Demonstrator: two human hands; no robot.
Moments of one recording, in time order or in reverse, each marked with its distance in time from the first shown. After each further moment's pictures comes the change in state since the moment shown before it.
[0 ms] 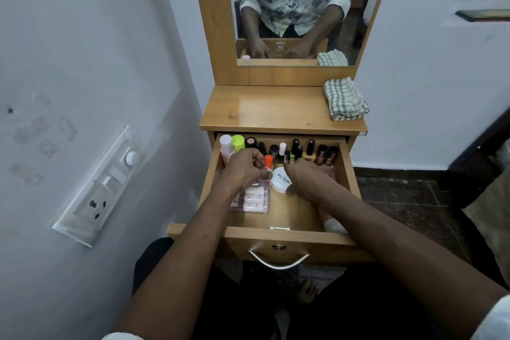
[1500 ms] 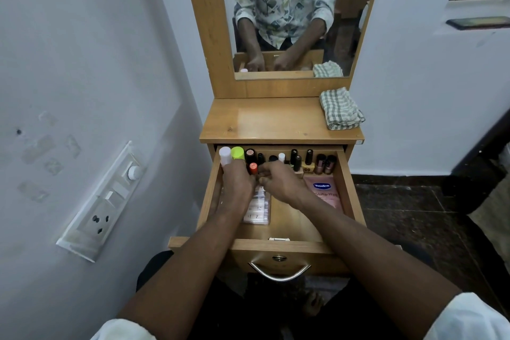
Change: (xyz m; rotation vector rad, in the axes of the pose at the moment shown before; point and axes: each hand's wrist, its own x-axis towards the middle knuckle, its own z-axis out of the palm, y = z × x) left_hand 0.012 -0.011 0.019 0.256 0.412 -0.071; right_hand 0.031 -0.031 0.009 0.771 0.205 0.053
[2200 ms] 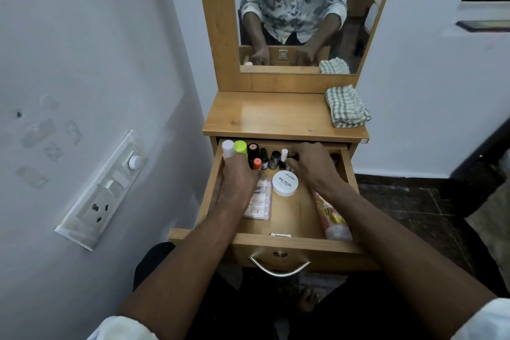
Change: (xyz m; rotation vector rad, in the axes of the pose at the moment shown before) left_hand -0.014 0.011 -0.015 0.001 0.019 -0.048; right_hand -0.007 0.012 -0.054 -0.390 0.253 -0.014
